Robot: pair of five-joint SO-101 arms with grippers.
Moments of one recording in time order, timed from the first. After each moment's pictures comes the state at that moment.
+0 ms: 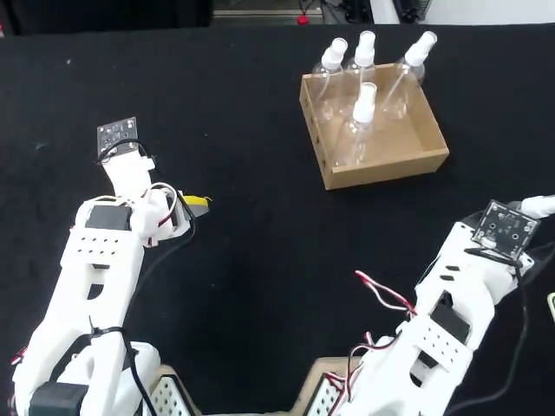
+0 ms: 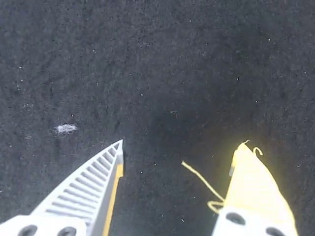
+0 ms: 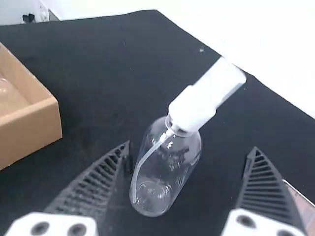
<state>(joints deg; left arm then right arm) -1.8 -33.5 49.5 52.6 14.8 41.4 -60.9 90.2 -2.4 11.9</state>
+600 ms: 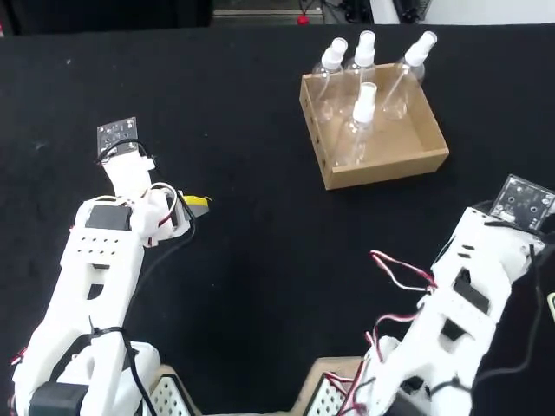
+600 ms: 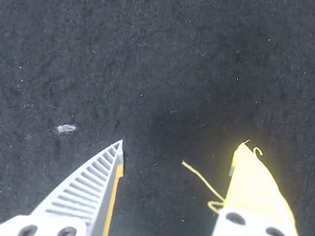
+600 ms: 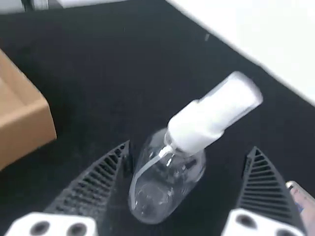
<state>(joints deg) -1.8 -33.5 49.5 52.6 14.8 41.4 -39.6 77.9 -4.7 11.9</state>
